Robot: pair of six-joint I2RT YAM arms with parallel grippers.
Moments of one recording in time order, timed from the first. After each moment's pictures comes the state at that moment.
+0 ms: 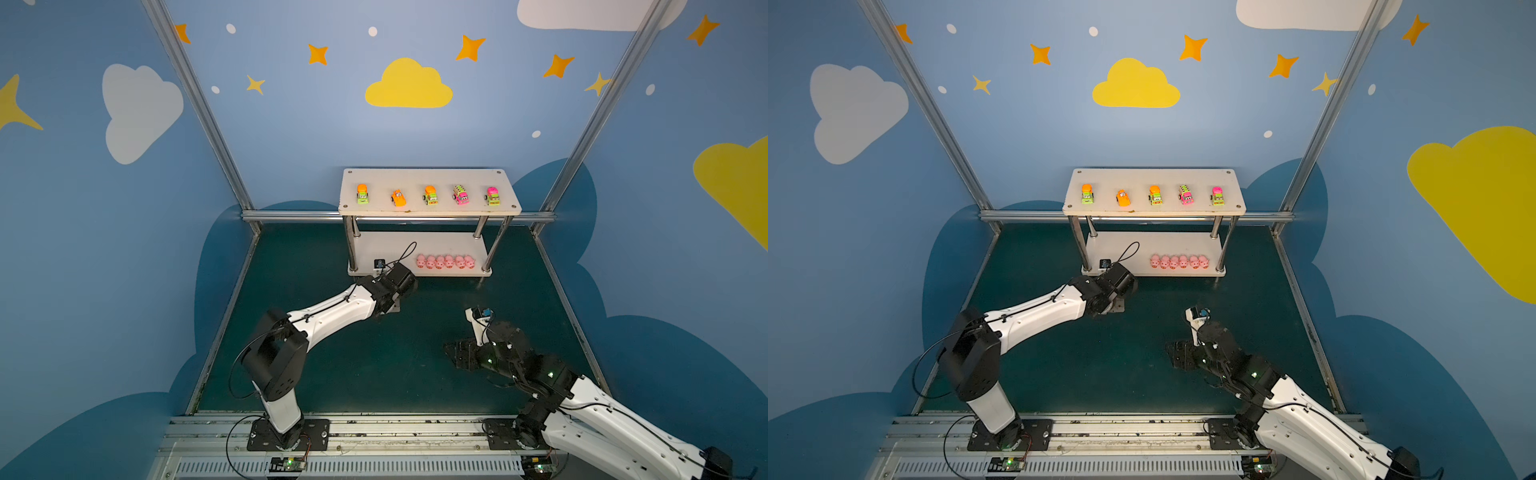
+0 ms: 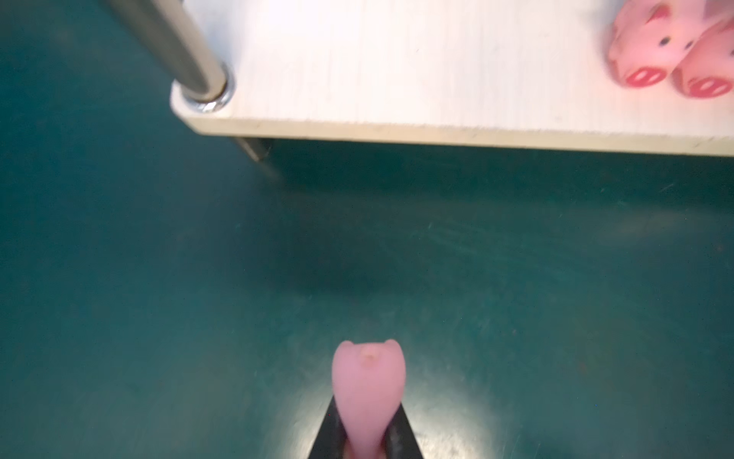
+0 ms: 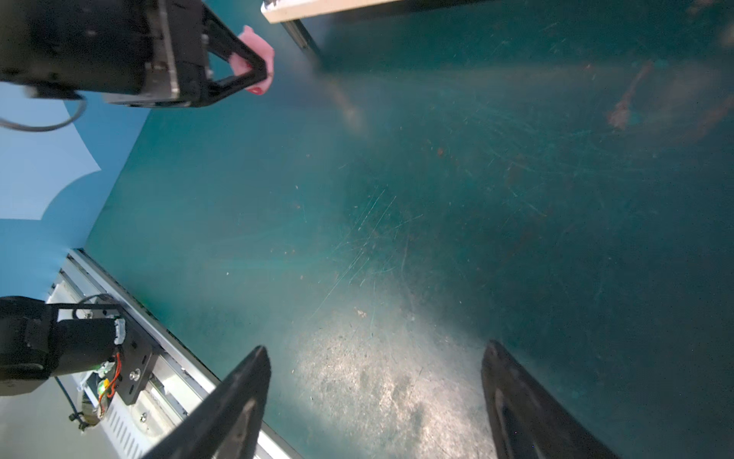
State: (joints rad) left arm -0.75 1.79 1.37 -0.73 -0.41 -0.73; right arm 0.81 0.67 0.53 -0.53 0.02 0.56
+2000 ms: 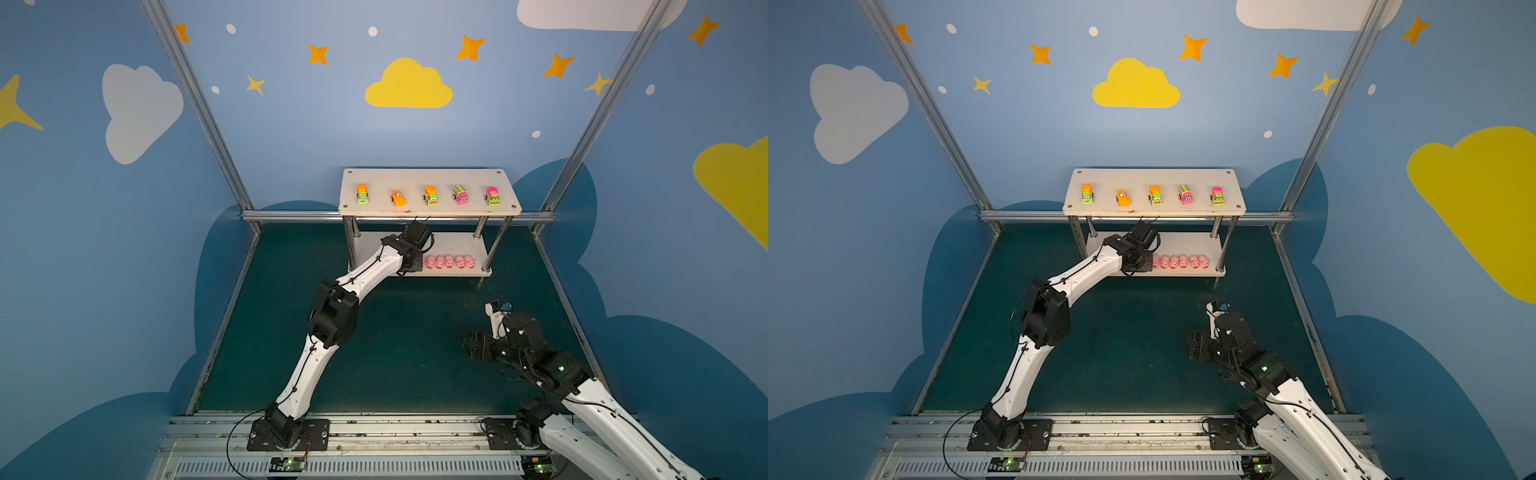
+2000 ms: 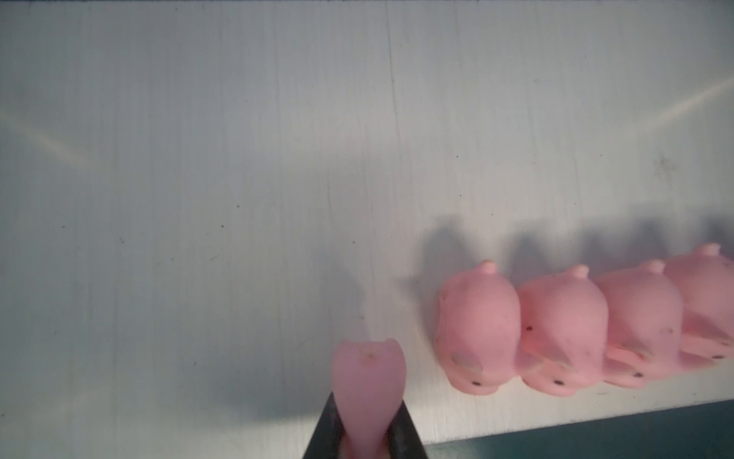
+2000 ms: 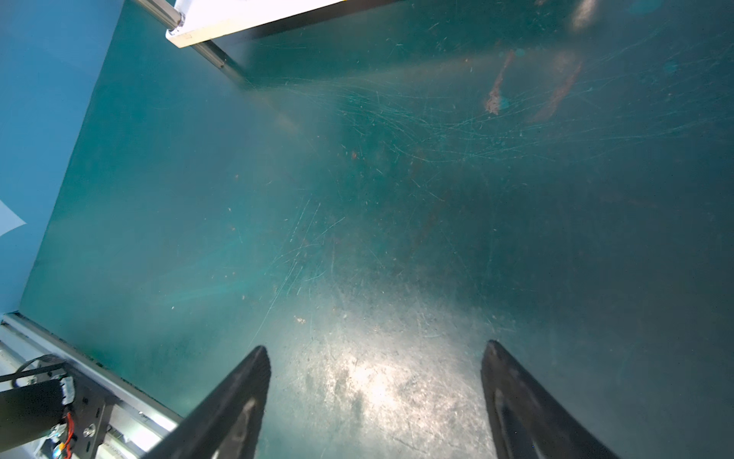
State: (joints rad) left arm -0.63 2.41 2.26 -0.87 -0.23 -0.54; right arm 0.56 0.68 0.57 -0.68 -0.05 0.50
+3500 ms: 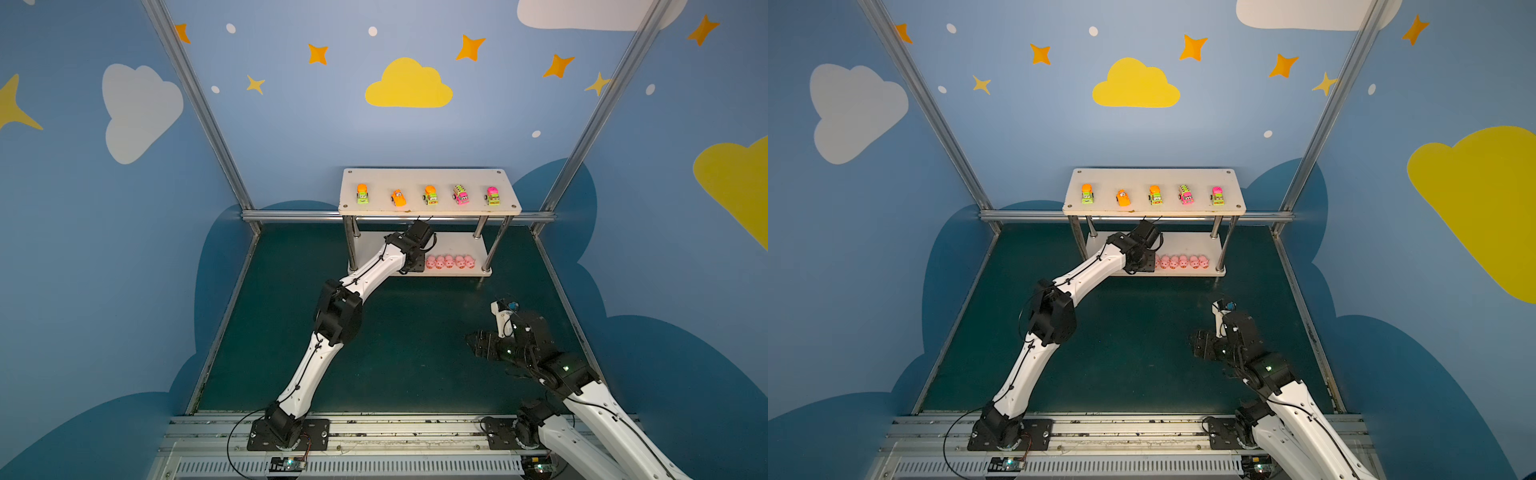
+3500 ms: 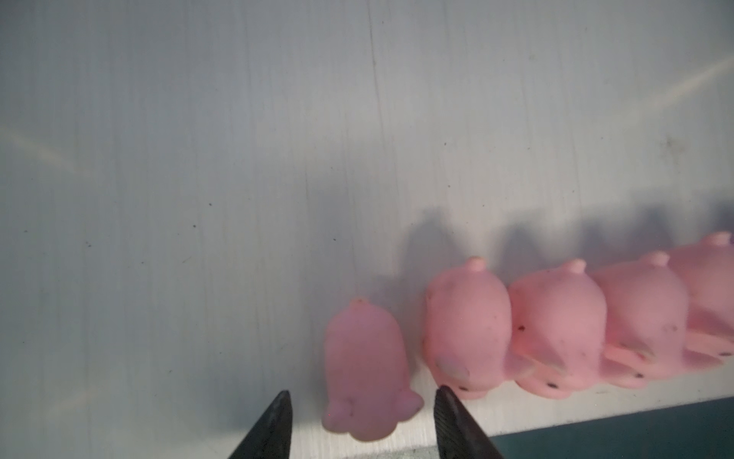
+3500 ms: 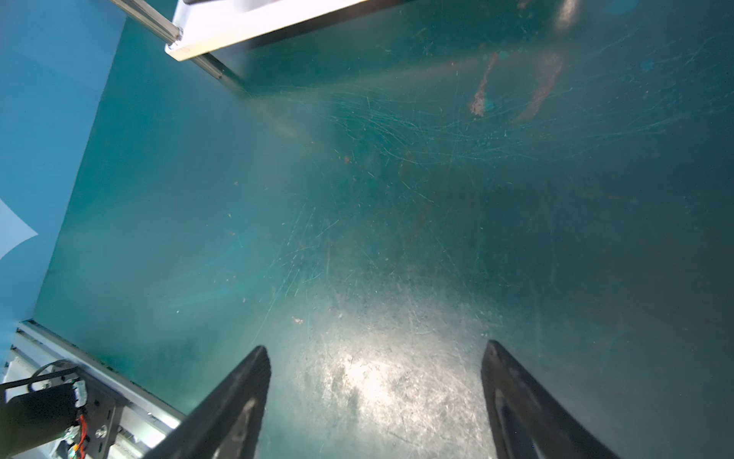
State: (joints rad) left arm -0.64 2.45 2.34 -0.95 -0.22 -0.52; right arm 0.47 0.65 0.59 -0.71 -0.12 0.47
